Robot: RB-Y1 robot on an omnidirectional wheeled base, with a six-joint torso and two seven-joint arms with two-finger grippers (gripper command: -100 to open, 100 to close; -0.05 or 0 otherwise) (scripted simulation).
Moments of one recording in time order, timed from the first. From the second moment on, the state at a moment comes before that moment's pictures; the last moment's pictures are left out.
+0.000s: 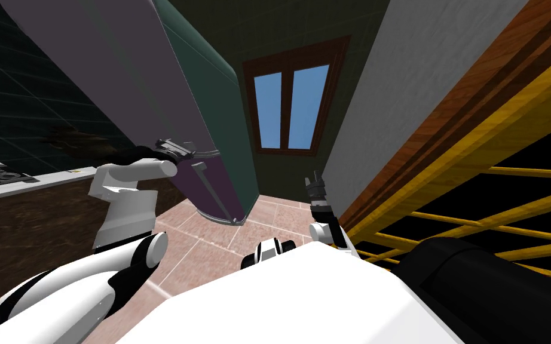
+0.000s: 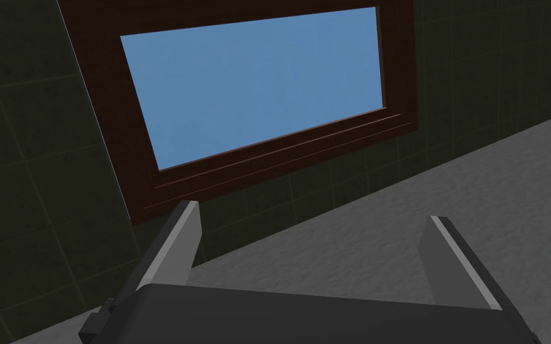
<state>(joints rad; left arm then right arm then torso) -0.77 0.59 0.30 -1.42 0.28 0.59 0.74 0.50 0.01 -0.03 -2.24 -0.09 -0.39 -0.01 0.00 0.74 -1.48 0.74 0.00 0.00</state>
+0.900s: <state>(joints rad) -1.00 0.72 0.37 -1.25 0.31 0.77 0.85 0.50 0.01 -0.03 -2.24 -0.09 -0.39 -0.01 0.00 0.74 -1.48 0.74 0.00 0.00</state>
